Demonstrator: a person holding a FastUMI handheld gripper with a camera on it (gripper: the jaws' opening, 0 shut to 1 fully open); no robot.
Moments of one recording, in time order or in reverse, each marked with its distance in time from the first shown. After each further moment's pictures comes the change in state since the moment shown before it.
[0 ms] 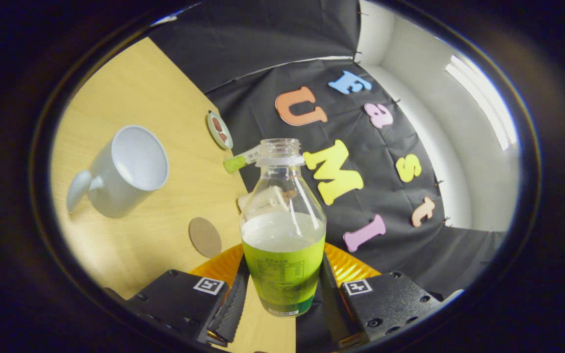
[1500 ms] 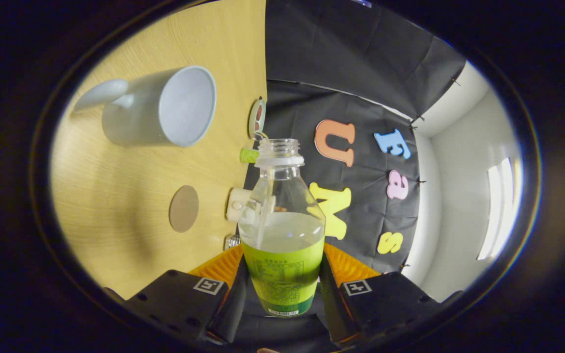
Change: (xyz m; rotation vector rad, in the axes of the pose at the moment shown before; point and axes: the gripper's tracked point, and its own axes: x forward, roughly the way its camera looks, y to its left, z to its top) arm 0.003 -0.021 0.031 -0.524 -0.089 -0.081
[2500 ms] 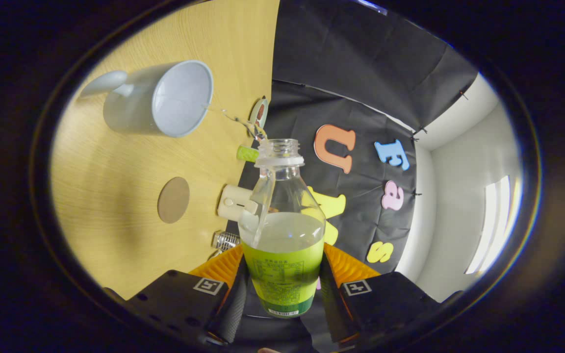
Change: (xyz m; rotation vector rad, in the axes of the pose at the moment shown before) arm 0.009 -0.023 0.000 -0.086 -0.015 -0.028
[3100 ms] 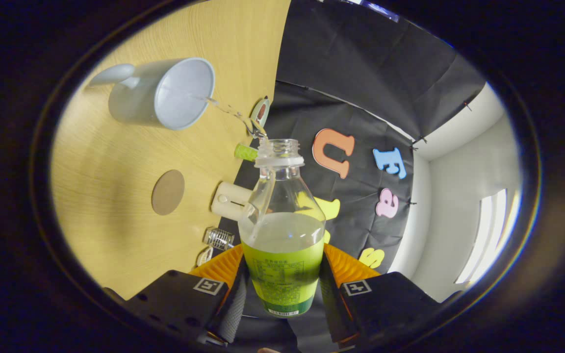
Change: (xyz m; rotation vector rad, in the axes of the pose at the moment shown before) arm 0.000 -0.012 -0.002 -0.061 -0.014 -0.025
